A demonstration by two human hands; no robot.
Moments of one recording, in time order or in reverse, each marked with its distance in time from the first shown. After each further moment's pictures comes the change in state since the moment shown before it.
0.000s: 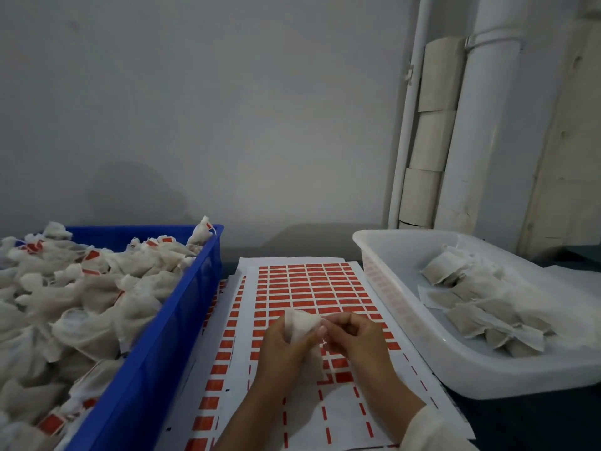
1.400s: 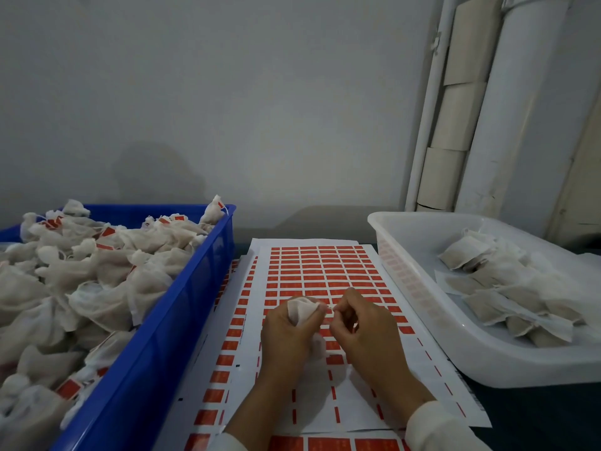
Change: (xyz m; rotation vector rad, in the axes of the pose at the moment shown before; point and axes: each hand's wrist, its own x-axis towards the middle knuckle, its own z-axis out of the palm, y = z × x) left_hand -0.010 0.001 0.000 0.014 0.179 0.129; right_hand -0.010 0.001 -0.002 -0.594 -0.016 -0.532
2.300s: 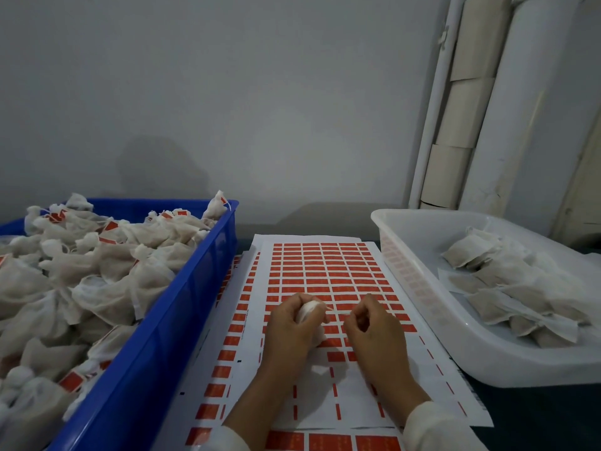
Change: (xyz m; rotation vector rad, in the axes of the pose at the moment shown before) left_hand 0.003 -0.007 0.000 0.029 -0.062 -0.037; right_hand -0.006 0.015 0.011 0.014 0.028 0.320
